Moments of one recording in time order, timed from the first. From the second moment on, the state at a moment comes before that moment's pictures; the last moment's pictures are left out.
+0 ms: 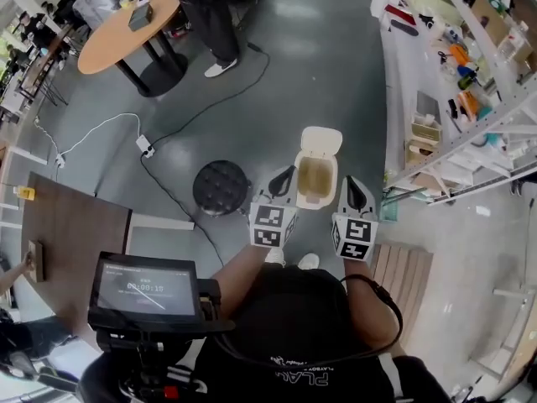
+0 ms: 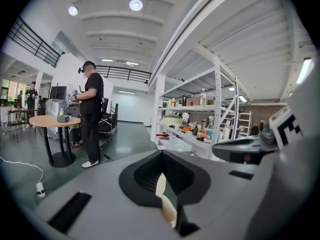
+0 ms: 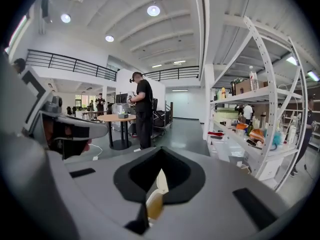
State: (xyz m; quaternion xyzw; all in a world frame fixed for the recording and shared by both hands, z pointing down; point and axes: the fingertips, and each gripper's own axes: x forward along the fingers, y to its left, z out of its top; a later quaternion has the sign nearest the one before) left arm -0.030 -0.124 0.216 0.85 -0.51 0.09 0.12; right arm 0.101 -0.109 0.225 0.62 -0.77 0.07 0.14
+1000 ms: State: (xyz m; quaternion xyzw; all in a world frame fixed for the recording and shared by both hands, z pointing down) left arm -0.060 -0.081 0.210 0.85 -0.50 0.11 0.08; right arm 0.061 -0.060 0.225 0.61 -0.78 0.06 0.13
